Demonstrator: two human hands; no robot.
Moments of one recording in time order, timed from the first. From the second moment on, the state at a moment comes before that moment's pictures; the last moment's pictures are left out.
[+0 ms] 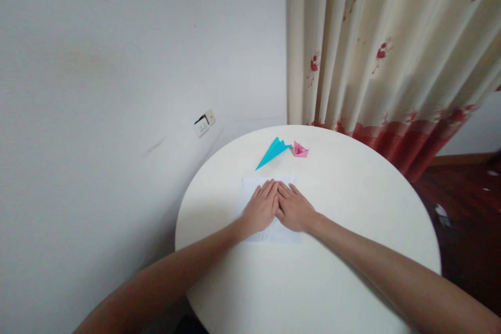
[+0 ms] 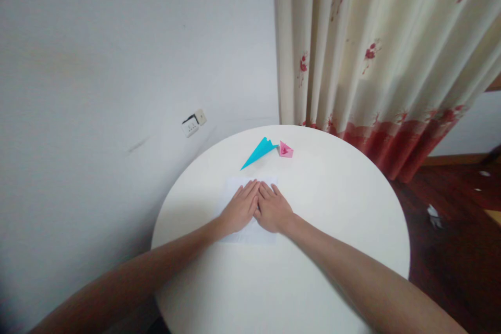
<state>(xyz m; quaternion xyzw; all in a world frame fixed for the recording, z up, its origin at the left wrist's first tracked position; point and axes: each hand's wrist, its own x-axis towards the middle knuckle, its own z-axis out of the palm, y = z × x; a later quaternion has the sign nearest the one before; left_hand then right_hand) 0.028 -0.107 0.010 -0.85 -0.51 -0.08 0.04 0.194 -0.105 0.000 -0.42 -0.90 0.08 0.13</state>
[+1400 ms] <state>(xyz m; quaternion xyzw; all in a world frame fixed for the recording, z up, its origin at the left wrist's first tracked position) -0.170 0.095 0.018 -0.75 -0.65 -0.16 0.03 0.230 -0.059 0.004 -0.60 -0.79 0.05 0.15</state>
